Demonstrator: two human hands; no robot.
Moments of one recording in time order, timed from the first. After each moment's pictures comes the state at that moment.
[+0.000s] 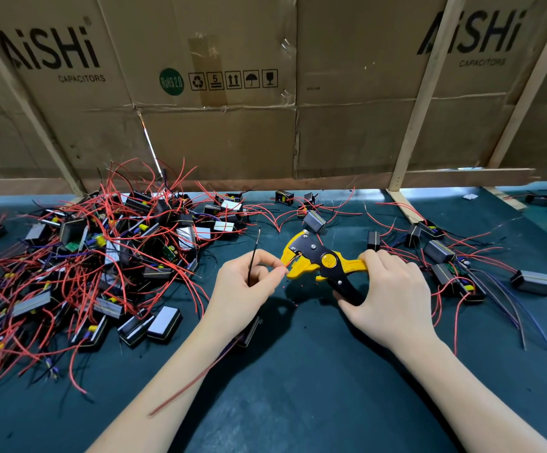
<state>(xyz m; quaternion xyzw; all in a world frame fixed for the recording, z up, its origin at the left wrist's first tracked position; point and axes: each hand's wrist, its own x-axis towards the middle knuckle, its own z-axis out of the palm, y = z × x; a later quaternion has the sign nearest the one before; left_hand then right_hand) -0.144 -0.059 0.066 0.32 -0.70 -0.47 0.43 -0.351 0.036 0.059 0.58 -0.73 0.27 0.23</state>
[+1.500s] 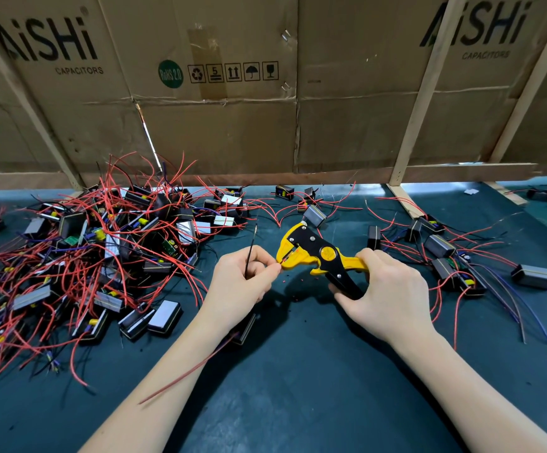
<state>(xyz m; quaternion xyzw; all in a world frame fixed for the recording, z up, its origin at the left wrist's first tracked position) -0.141 -0.060 0.067 0.33 -0.68 -0.51 0.42 -0.345 0.038 0.062 0.58 -0.72 0.32 0.20</state>
